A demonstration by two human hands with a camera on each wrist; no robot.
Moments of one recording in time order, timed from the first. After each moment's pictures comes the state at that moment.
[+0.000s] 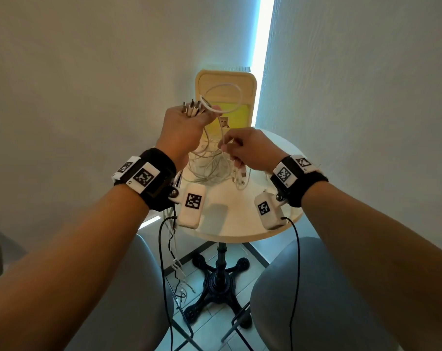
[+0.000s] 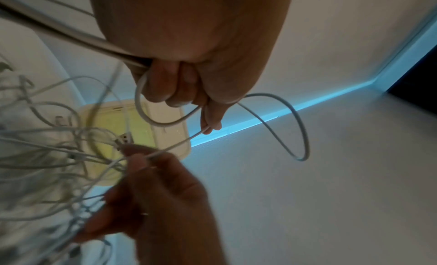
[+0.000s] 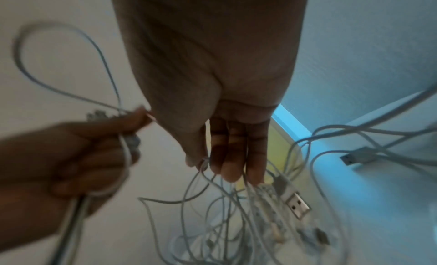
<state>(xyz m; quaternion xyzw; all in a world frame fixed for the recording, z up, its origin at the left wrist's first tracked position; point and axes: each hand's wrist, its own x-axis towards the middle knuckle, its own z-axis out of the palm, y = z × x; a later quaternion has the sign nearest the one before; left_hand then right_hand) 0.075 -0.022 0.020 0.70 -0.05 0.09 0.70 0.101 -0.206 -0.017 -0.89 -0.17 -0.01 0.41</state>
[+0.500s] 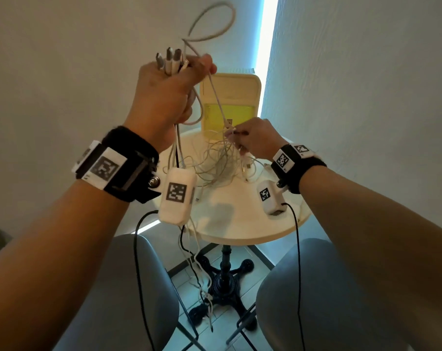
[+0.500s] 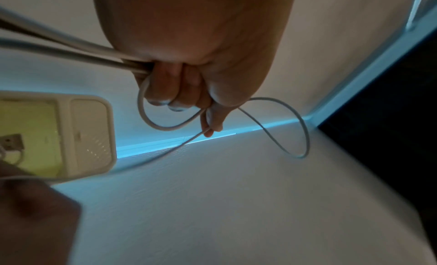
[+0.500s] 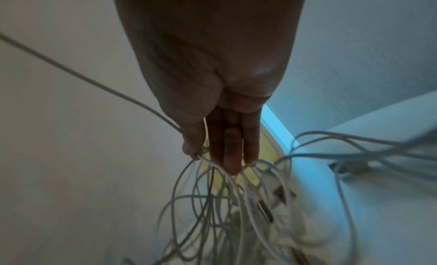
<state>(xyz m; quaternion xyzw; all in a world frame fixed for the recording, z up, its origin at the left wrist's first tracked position) 0.055 0.006 0.081 0.68 -0.17 0.16 0.70 0.129 -0.205 -0.007 -0.91 -0.15 -0.07 0.39</state>
